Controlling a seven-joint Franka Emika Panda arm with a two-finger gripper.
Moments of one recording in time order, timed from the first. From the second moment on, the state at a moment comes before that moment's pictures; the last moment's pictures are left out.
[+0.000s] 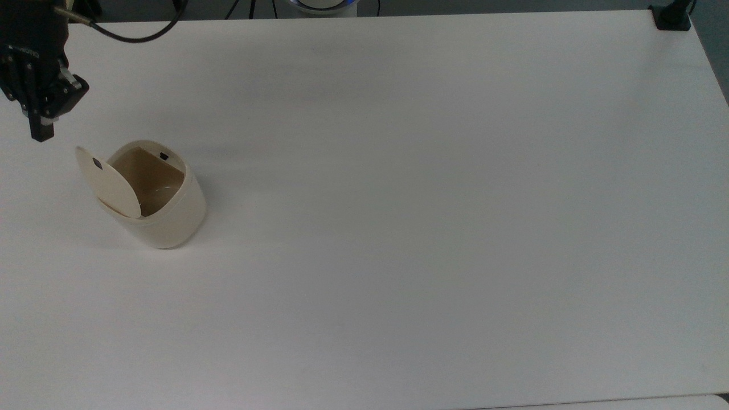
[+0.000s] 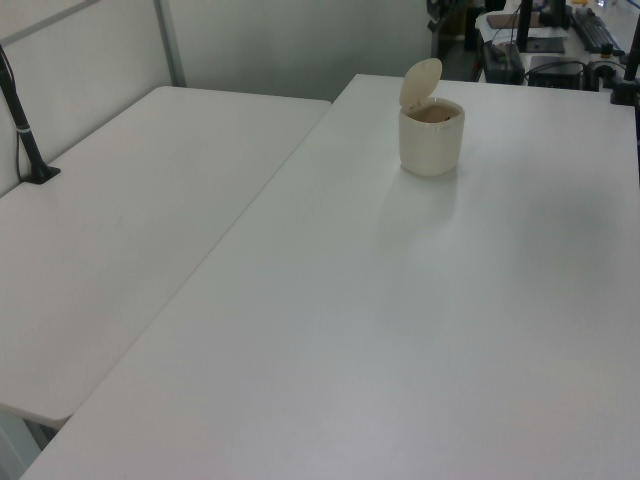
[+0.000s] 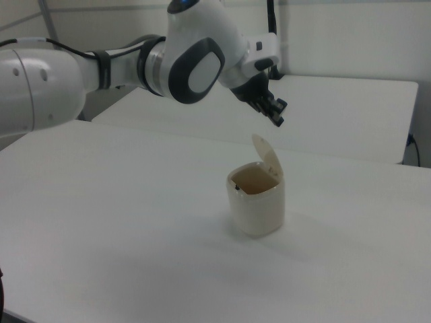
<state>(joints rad) -0.34 0.27 -0.01 -1.52 -0.05 2.36 0.07</state>
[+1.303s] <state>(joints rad) -0.27 0.33 0.00 -1.56 -0.07 2.06 0.04</state>
